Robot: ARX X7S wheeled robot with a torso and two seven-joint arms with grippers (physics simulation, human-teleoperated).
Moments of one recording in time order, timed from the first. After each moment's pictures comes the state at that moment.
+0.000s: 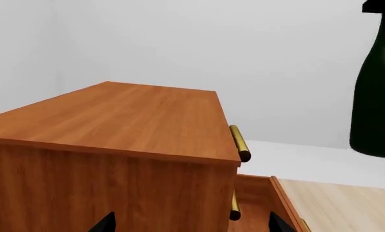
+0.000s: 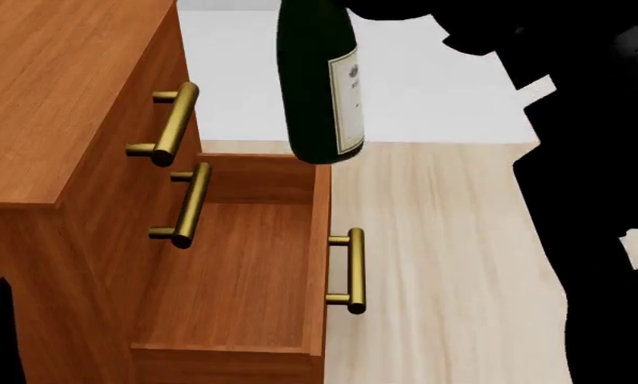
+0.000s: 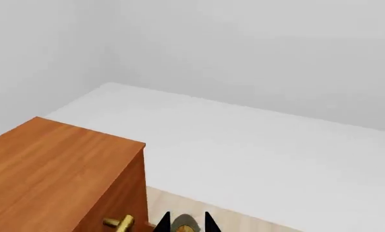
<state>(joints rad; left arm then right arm) -1.17 -1.19 1.71 0.95 -1.00 0.26 -1.44 1.88 0.20 -0.93 0.67 1.40 0.92 0.44</state>
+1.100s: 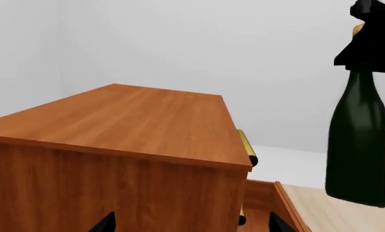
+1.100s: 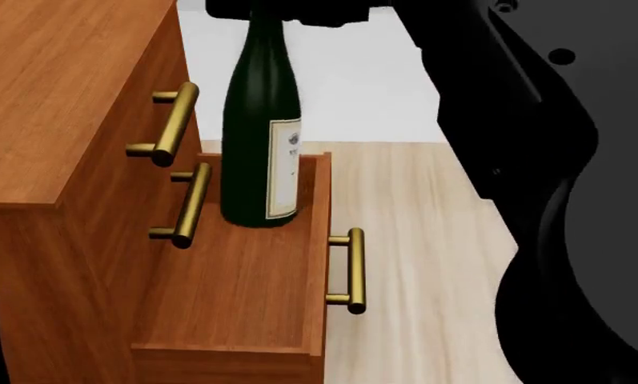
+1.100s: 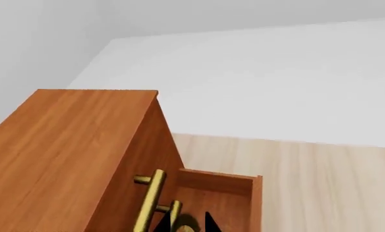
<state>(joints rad) -1.13 -1.23 1.69 0.93 -0.98 0.30 -1.40 2.03 0.00 -1.65 1.17 2.18 0.76 0.35</state>
